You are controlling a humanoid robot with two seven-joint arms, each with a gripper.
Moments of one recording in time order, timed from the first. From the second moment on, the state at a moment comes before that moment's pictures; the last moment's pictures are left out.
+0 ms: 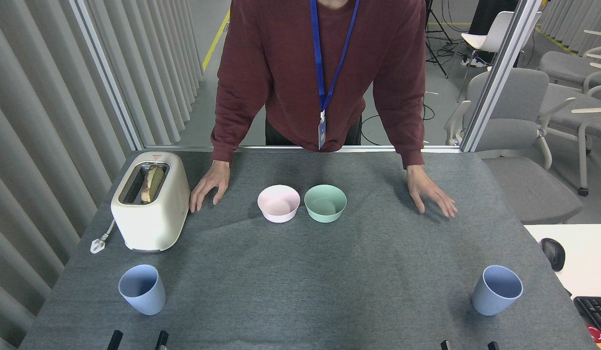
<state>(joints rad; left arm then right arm) 0.27 0.20 -0.02 -1.37 -1.24 -0.16 0.56 0.31 0.08 -0.32 -1.45 1.54 -0.38 -0.45</state>
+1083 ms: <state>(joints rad) 0.12 0.20 -0.02 -1.19 -1.25 -0.15 0.57 0.31 0.09 -0.32 -1.45 1.54 -0.38 -0.45</state>
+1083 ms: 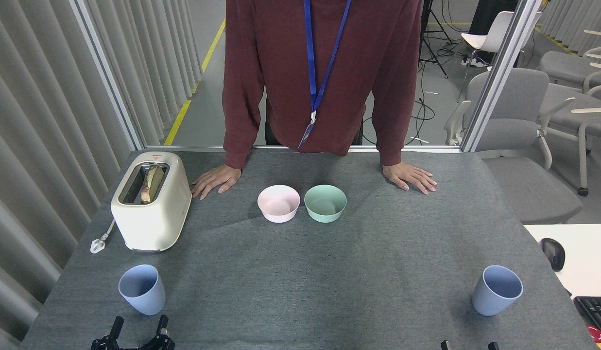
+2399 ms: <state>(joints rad) -0.12 0.20 -0.06 -0.96 -1.27 -0.17 0.58 0.30 0.09 -0.32 -1.45 1.54 -0.37 -0.45</state>
